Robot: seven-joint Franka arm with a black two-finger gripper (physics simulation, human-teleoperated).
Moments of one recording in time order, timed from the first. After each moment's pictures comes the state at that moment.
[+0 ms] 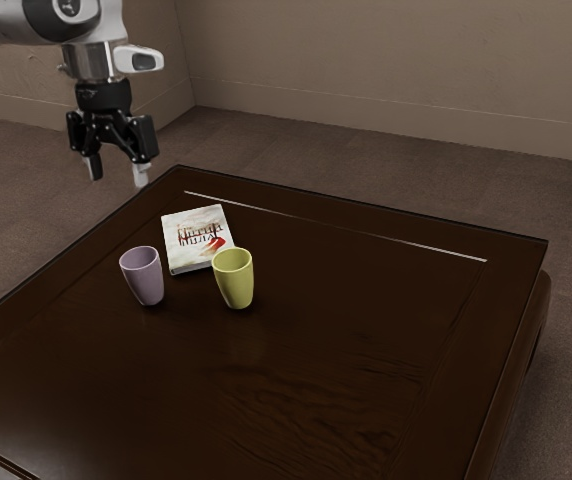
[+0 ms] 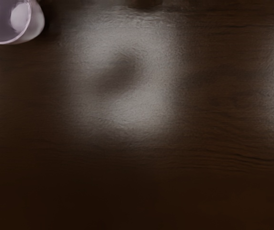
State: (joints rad) arm 0.04 0.08 0.05 -1.48 -0.04 1.37 0.06
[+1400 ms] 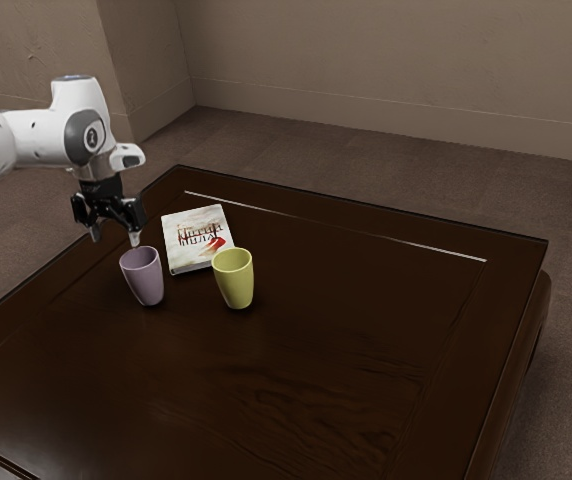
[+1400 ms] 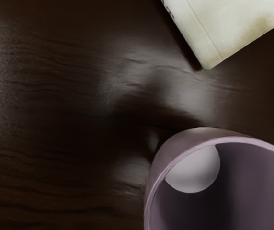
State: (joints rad) arm 0.21 0.51 0.17 -1.50 -0.08 1.92 0.20
